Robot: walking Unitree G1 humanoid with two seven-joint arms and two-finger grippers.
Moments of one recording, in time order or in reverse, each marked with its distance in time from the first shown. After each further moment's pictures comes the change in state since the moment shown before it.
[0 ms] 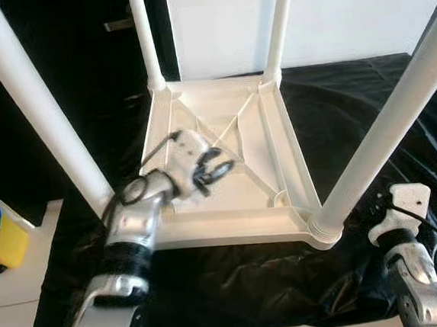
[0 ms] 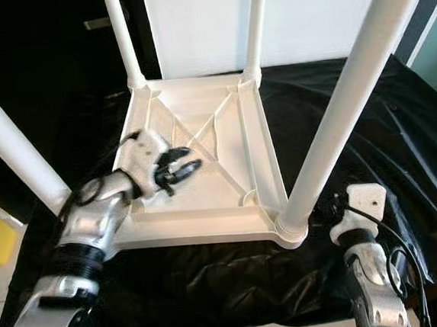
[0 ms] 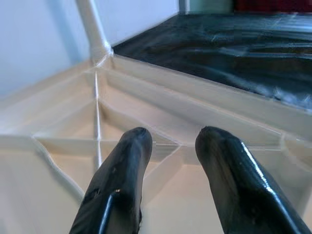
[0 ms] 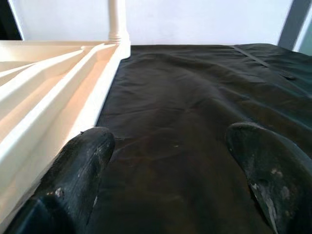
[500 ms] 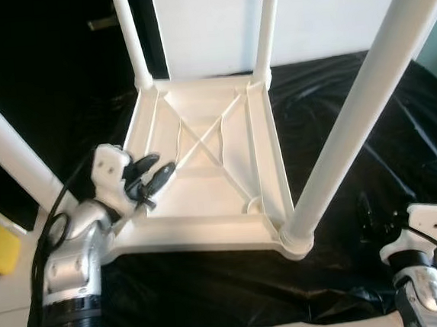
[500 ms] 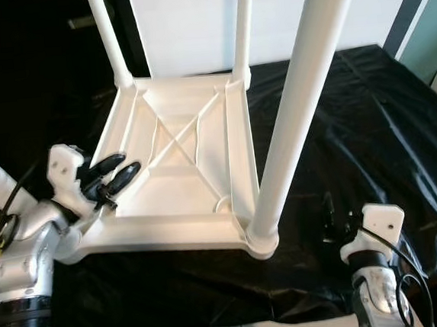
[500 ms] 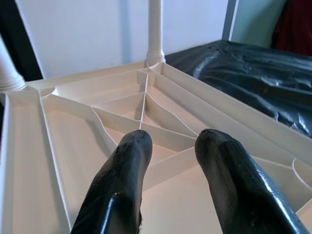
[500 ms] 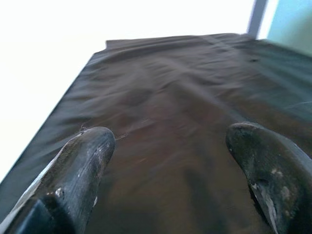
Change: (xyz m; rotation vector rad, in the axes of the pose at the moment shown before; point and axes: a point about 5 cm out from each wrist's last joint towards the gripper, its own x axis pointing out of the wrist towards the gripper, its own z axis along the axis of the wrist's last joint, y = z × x) left arm -0.086 0.012 -0.001 -0.153 -0.057 0.232; right arm -0.031 0.006 -0.002 0.015 -0.003 -0.018
